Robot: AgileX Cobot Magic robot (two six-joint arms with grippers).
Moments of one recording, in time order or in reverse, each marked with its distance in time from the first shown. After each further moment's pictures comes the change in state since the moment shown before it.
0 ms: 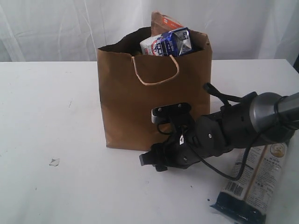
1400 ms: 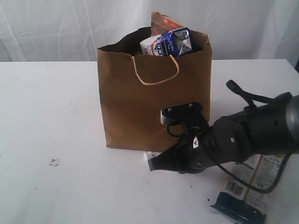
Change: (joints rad) left arm 0.000 0.000 0.000 0.000 0.000 0.000; right arm -0.002 -0.142 0.094 -0.007 0.041 -0.002
